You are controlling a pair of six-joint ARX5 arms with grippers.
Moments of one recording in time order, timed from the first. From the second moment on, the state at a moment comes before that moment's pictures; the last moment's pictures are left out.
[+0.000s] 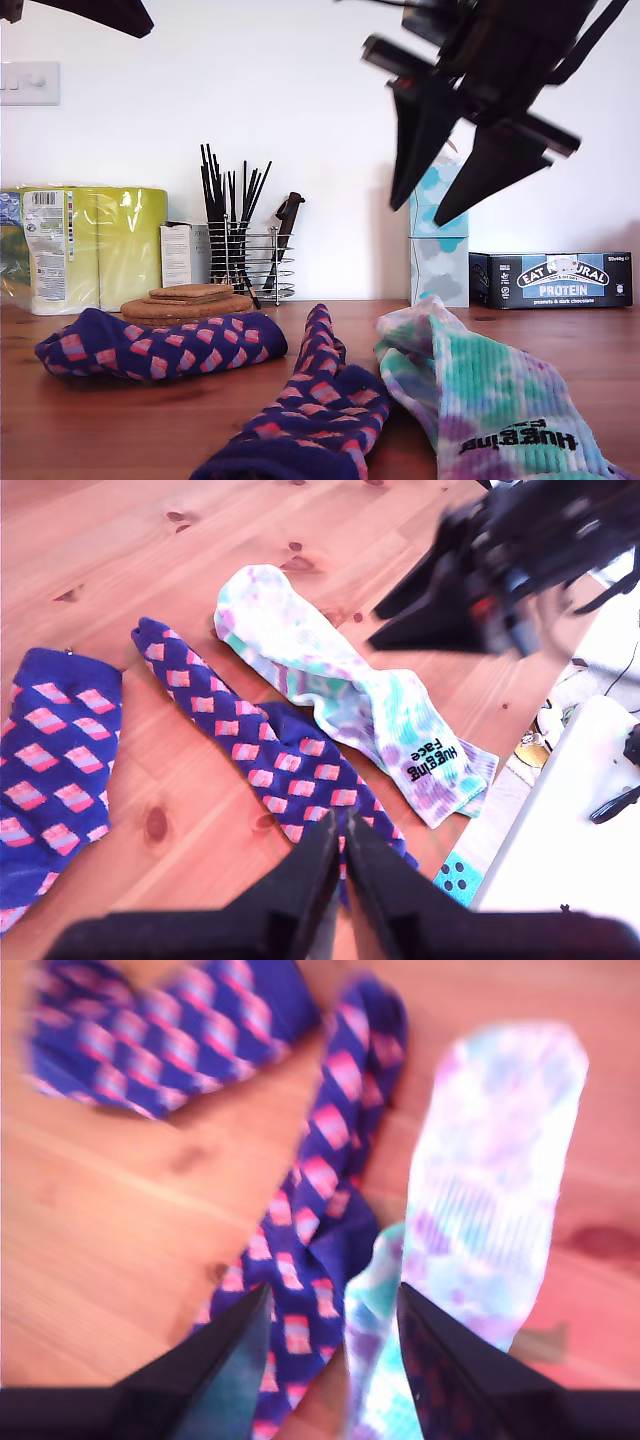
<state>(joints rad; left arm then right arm) -0.43 1.13 1.16 -0.90 0.54 0.11 0.58 1.39 1.04 -0.61 -0.12 0.27</state>
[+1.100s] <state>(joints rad) -0.43 1.13 1.16 -0.94 0.49 0.11 0.54 1.82 1.04 -0.34 -0.07 0.18</state>
